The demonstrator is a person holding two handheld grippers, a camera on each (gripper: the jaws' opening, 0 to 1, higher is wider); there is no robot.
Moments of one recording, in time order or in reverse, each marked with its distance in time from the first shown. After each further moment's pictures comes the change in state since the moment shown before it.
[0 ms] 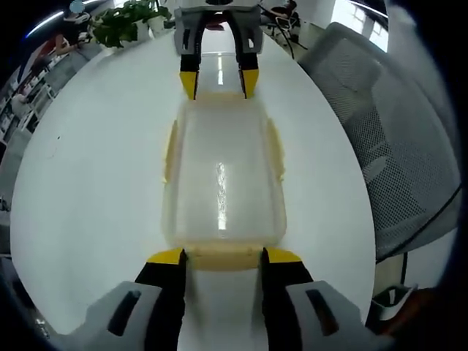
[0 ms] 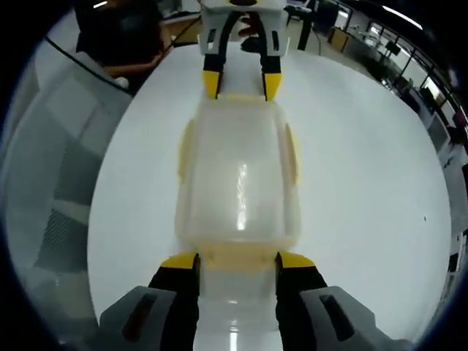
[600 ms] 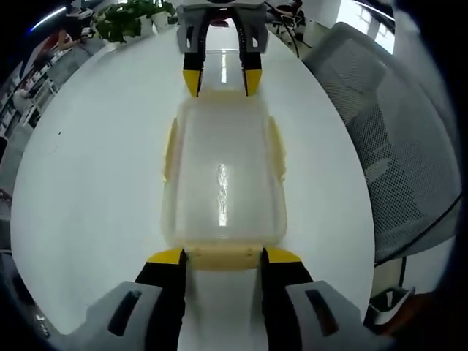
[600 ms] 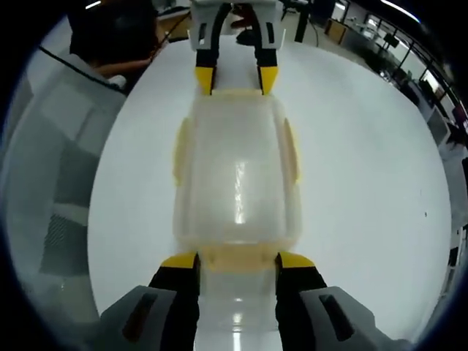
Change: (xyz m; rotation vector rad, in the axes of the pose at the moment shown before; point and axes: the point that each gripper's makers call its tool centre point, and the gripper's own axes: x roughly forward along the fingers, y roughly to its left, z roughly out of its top) left arm 0.000 0.000 -0.002 -0.009 0.017 0.006; right arm 0.002 -0.002 0.000 0.035 0.038 -0.001
